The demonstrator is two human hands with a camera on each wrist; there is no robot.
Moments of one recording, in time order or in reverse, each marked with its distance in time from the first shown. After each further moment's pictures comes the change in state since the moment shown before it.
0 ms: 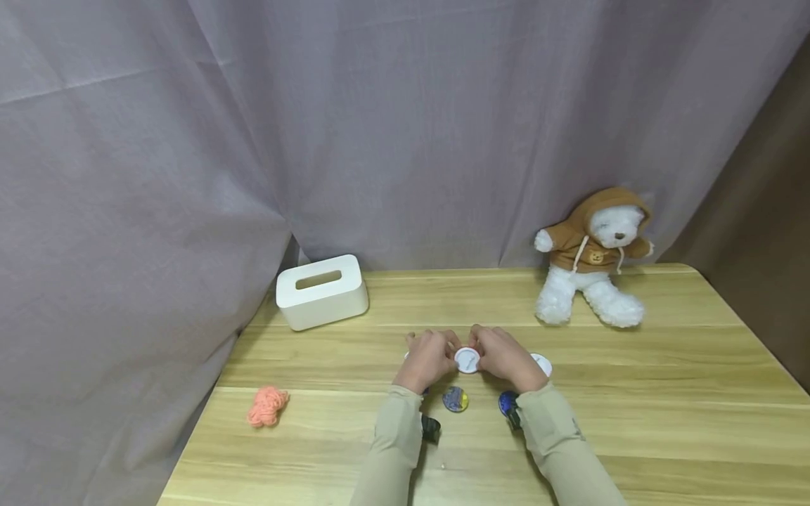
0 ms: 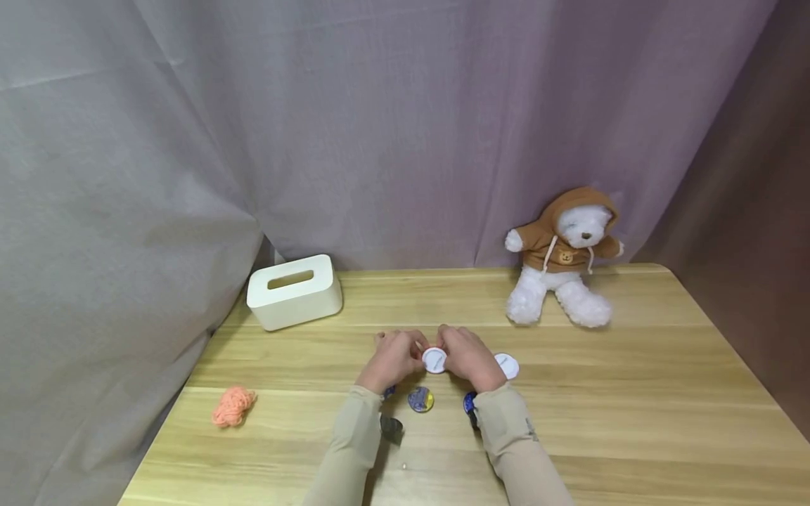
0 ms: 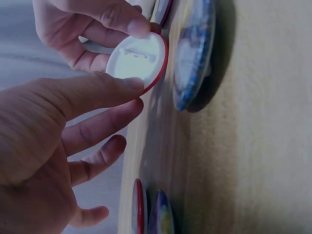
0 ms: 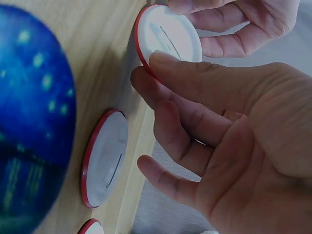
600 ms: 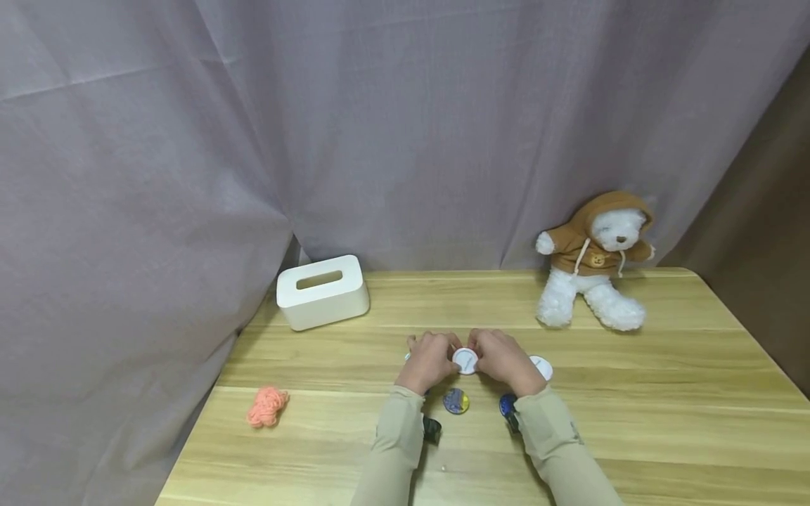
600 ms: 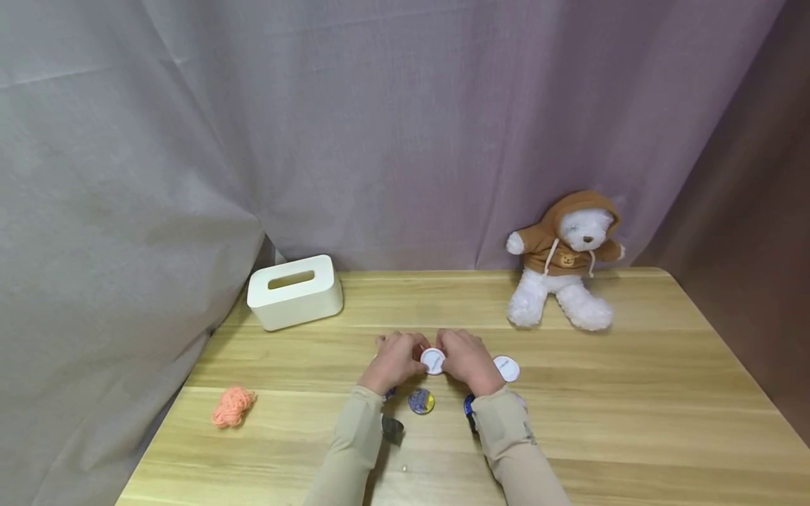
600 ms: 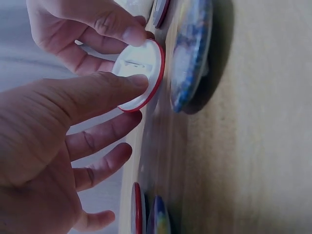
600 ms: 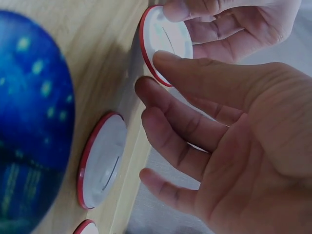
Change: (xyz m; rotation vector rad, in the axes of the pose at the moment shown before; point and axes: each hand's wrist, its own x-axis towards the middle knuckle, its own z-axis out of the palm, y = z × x) left_hand 0.001 0.002 0.003 0.006 -0.017 -0.026; right_hand 0.001 -0.004 0.004 -0.070 0.032 0.011
